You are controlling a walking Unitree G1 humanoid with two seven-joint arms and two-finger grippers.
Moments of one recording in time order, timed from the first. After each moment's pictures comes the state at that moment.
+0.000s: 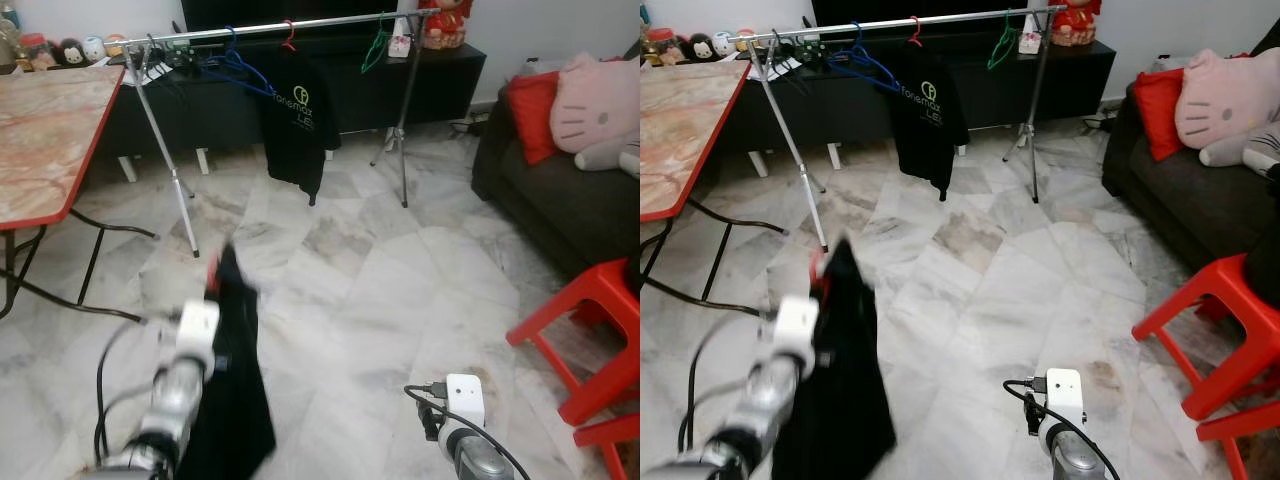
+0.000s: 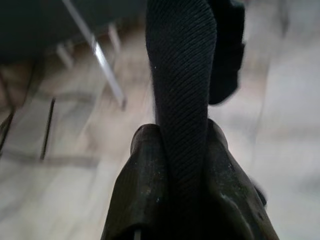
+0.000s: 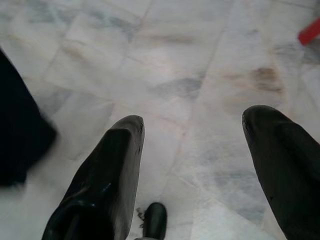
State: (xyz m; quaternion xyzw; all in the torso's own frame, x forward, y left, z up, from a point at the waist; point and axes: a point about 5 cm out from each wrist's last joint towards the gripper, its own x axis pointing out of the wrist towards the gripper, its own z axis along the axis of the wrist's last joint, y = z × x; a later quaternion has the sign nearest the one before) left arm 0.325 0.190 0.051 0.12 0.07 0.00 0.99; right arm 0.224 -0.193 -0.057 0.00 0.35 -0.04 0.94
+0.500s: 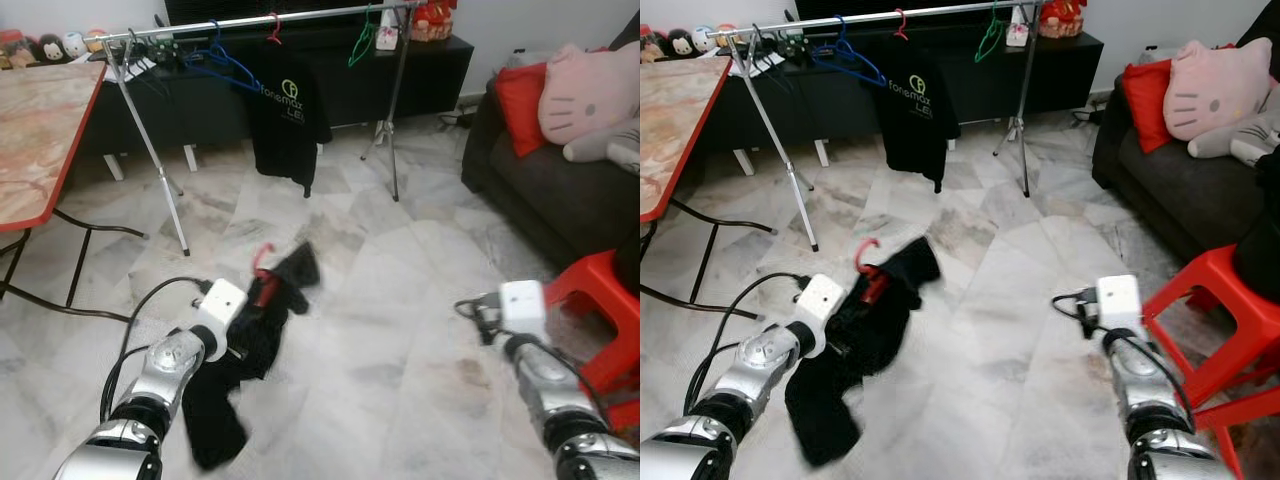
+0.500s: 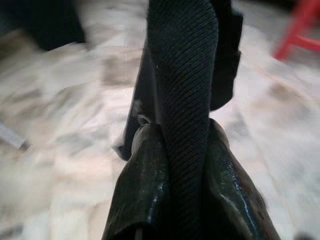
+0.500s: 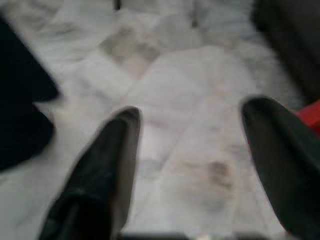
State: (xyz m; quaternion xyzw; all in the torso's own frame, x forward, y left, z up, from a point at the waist) left arm 0.330 0.171 0.064 0.19 0.12 -0.30 0.93; right arm 0.314 -0.253 0.046 -0.10 0.20 0.04 0.98
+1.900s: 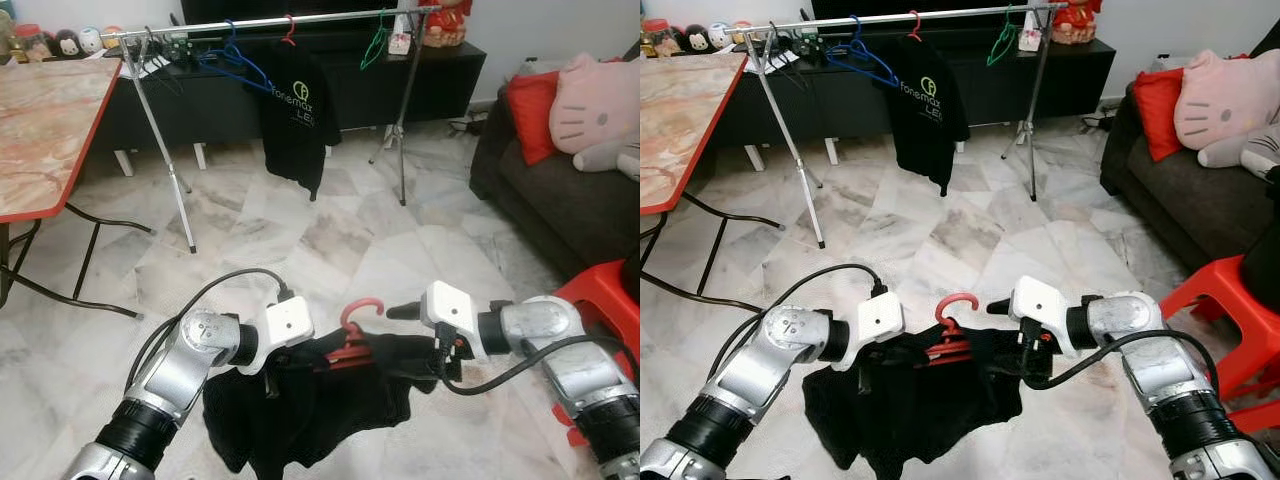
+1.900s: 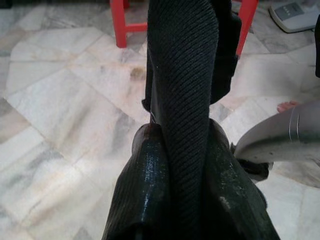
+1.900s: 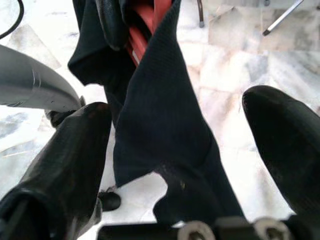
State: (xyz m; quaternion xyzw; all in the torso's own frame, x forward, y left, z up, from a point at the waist) left arm 0.288 0.100 0.114 0.24 0.14 -0.60 0.75; right arm 0.293 -0.184 0.124 -0.23 0.18 0.58 0.76
